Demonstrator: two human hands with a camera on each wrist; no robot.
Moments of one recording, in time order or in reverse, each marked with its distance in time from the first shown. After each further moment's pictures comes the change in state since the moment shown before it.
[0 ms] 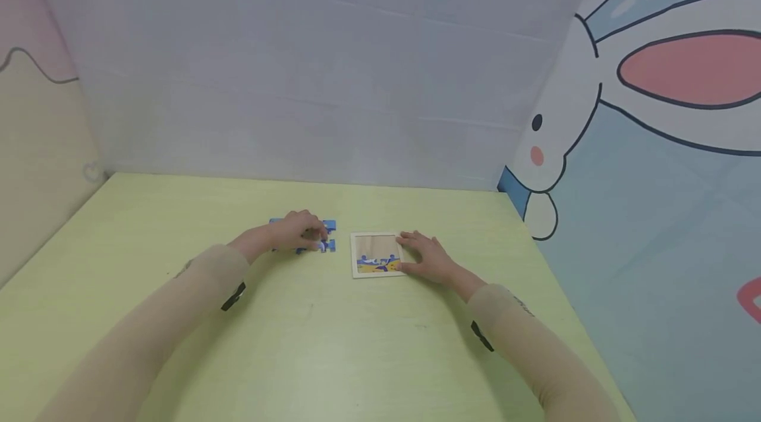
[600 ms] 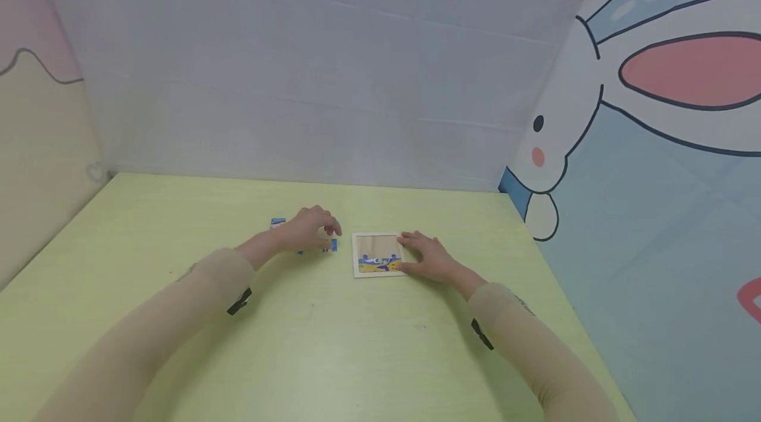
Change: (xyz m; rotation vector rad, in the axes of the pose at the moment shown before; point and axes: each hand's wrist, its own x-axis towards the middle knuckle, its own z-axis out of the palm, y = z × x) left_hand 0.009 0.029 0.001 -0.008 0.119 0.009; right_hand 0.001 -0.001 -0.004 -0.015 -0.041 0.017
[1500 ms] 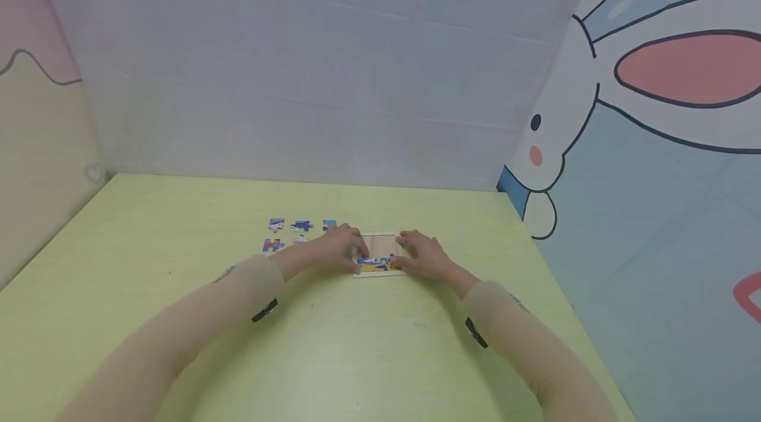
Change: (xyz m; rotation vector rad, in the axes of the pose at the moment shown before) left_hand 0.022 0.054 0.032 0.087 -0.129 -0.002; right_hand 0.004 -0.009 0.003 0.017 0.054 0.040
